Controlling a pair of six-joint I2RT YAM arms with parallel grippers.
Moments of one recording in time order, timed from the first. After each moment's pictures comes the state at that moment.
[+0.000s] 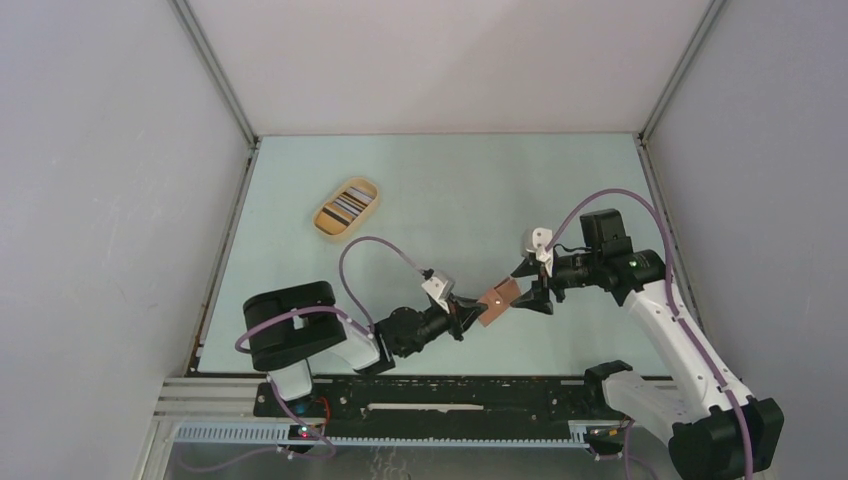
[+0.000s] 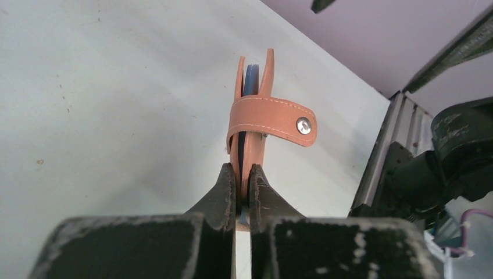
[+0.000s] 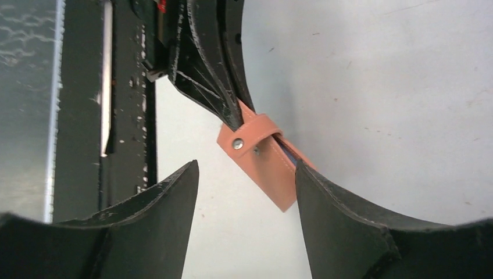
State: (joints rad) left arm -1.19 1.72 0.37 1.34 -0.24 -0.45; right arm 0.25 0.98 0.88 -0.84 -0.99 -0.86
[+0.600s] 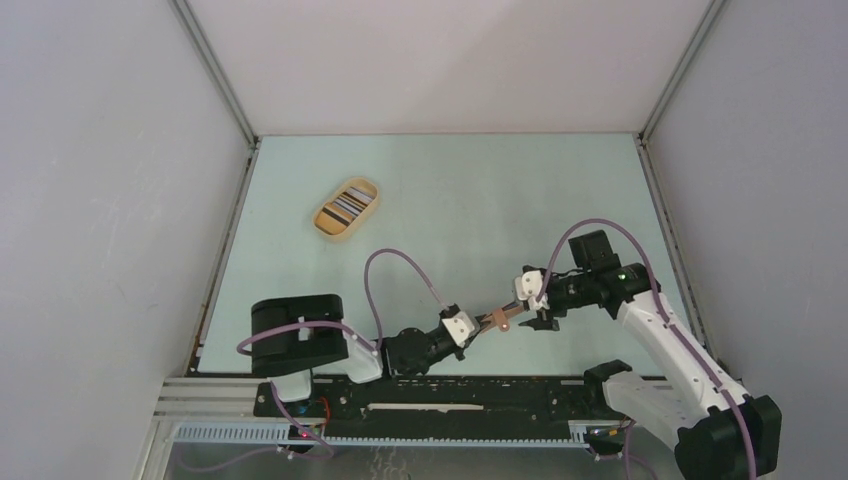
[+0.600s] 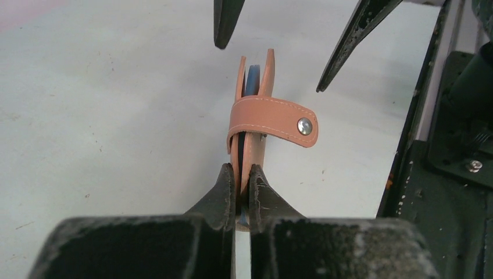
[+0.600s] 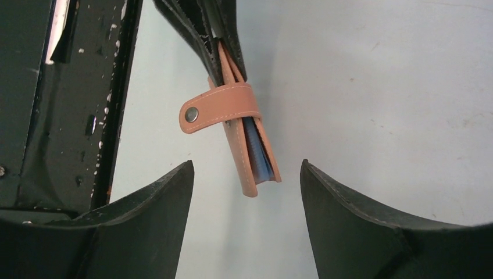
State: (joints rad) left arm -1.36 1.73 0.37 1.34 -0.33 0.04; right arm 0.30 0.94 0.74 -0.89 -0.87 -1.30
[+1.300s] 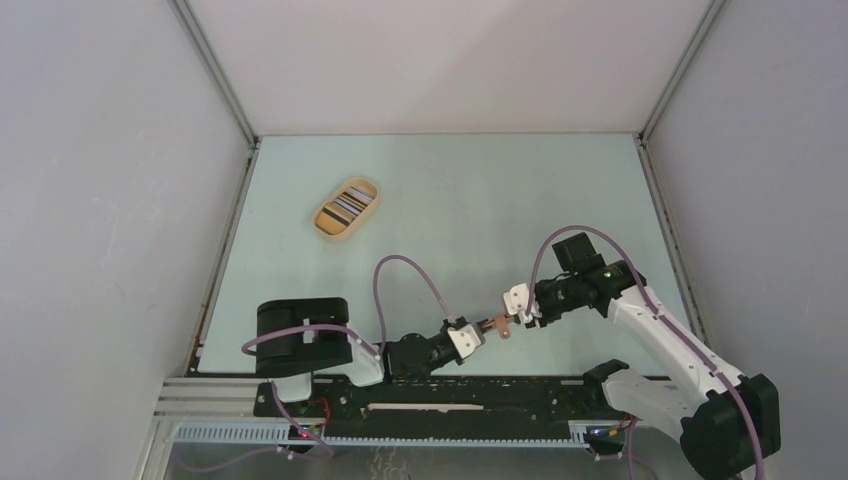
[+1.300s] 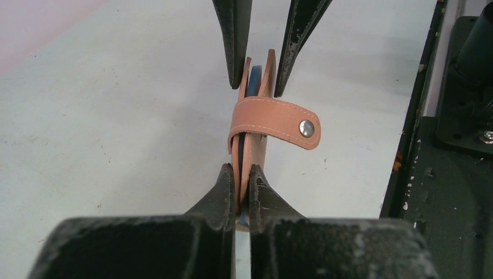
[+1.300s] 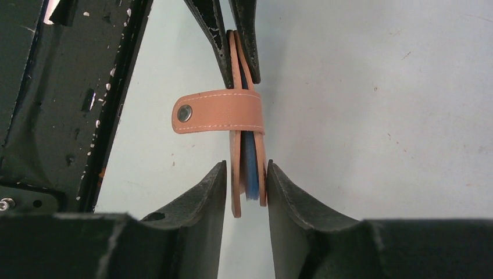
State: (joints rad) left arm -1.40 1.76 0.37 1.36 -0.34 0.18; right arm 0.41 1.00 0.72 -0.88 -0.77 -1.39
